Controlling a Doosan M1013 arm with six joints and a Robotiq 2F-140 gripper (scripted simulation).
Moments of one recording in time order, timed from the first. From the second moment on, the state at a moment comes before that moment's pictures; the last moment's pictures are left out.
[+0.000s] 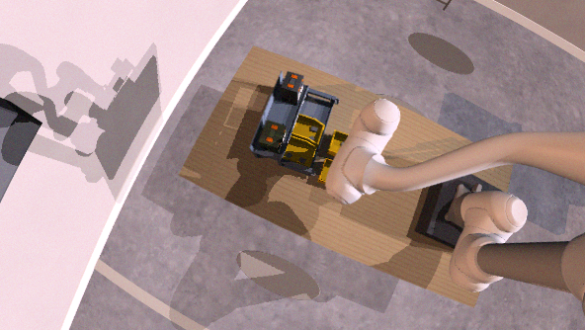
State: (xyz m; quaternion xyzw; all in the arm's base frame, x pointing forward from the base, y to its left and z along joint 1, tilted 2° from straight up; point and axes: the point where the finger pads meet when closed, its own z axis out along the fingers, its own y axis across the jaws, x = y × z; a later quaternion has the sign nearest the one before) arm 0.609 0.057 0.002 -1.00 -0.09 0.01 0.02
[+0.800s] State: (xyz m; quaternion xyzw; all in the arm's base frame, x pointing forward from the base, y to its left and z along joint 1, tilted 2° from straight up) arm 0.609 0.057 0.002 -1.00 -0.09 0.01 0.02
